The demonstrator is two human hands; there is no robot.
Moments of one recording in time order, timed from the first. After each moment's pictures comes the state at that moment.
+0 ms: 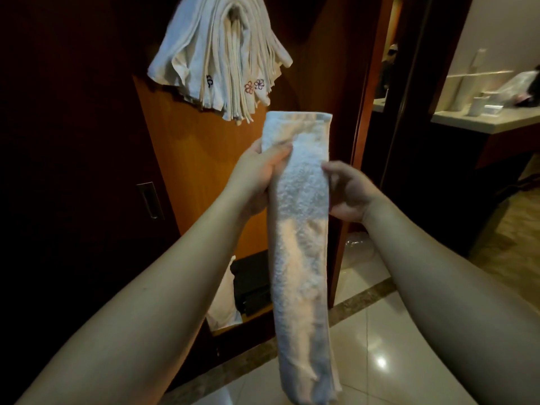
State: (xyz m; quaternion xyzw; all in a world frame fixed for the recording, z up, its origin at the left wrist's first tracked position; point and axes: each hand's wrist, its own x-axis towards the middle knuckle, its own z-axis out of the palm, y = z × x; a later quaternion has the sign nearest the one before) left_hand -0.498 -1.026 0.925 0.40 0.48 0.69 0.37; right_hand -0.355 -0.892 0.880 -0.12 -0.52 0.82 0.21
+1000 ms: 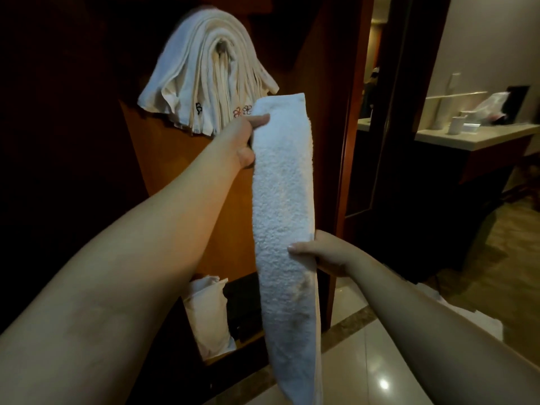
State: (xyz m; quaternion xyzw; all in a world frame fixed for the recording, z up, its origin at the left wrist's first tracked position) left_hand -0.546 -0.948 1.011 0.27 0.49 0.69 0.46; right_hand -0.354 -0.895 0.820 -0.18 -0.67 0.71 0.13
